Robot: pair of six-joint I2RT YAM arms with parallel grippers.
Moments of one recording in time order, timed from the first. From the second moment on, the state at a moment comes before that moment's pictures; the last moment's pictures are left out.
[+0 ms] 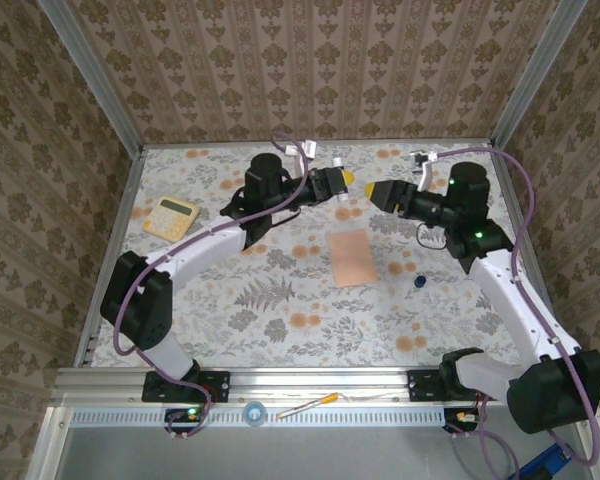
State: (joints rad) left arm -0.68 1.64 1.23 0.37 0.62 -0.99; right arm 0.12 1.13 0.99 -0.10 -0.82 0.65
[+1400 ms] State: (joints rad) left arm -0.67 1.73 1.25 0.76 0.84 -1.20; right arm 0.20 1.36 0.90 0.60 -1.15 1.07
